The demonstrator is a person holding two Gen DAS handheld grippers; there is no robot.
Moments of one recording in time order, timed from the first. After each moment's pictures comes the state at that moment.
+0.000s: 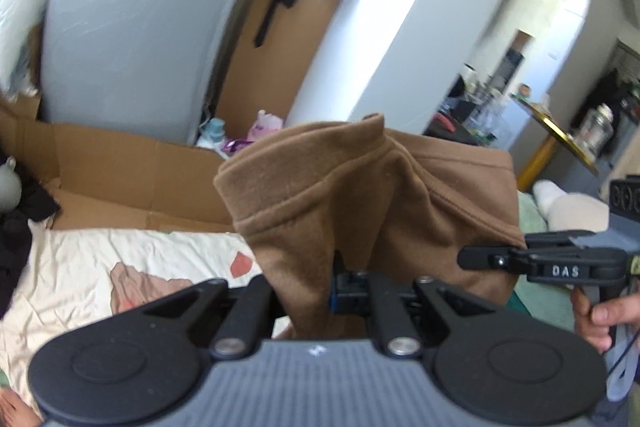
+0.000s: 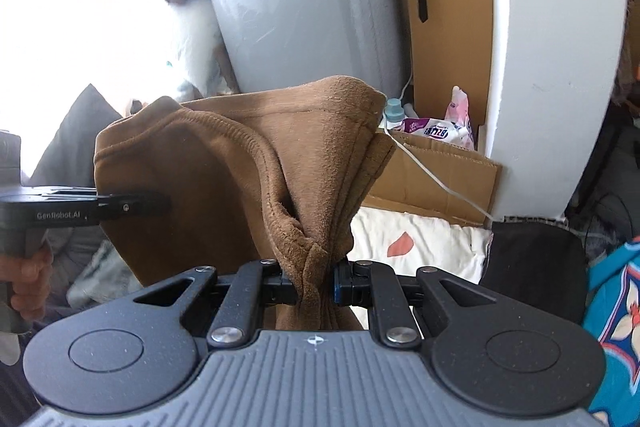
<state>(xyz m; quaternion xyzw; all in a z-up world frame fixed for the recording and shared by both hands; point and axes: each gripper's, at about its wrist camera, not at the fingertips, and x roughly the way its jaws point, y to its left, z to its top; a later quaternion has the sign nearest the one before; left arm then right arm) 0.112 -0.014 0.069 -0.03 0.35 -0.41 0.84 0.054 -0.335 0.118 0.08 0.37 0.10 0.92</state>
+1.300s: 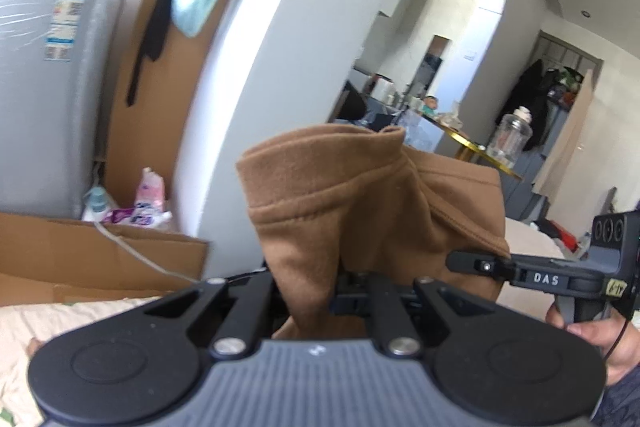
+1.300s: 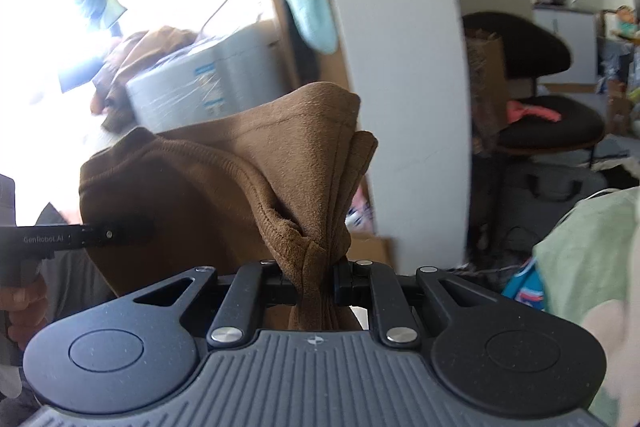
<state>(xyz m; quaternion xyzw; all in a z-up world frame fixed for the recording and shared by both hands) 0.065 -0.160 0.159 -0.05 0.29 -0.51 0.81 -0.053 -0.480 0.211 0.13 0.24 -0.03 0.96</state>
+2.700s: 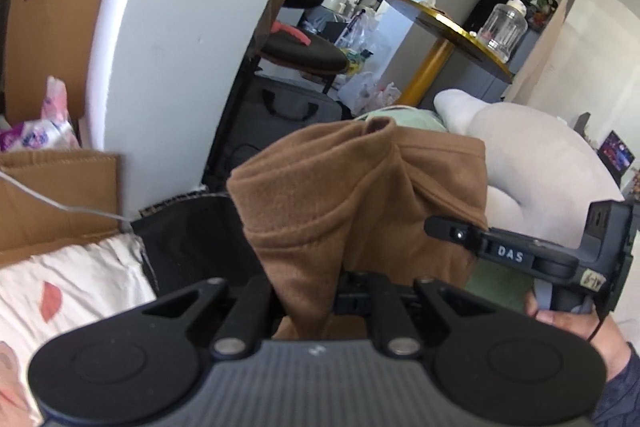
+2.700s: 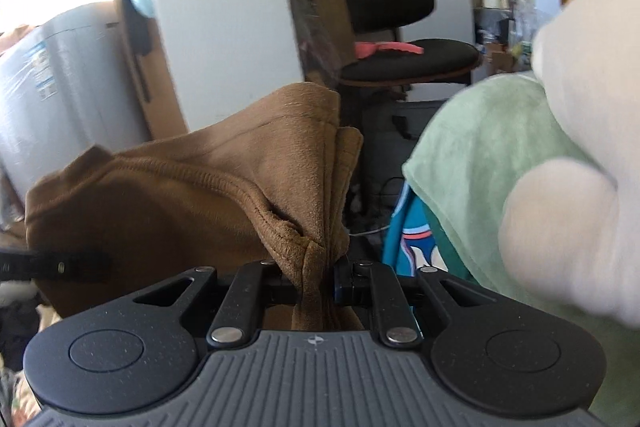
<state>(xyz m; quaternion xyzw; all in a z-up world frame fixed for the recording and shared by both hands) 0.106 -0.305 -0.033 0.00 0.38 -0.59 0.71 -0.028 -0.583 0.011 0.15 0.24 -0.23 0.93</state>
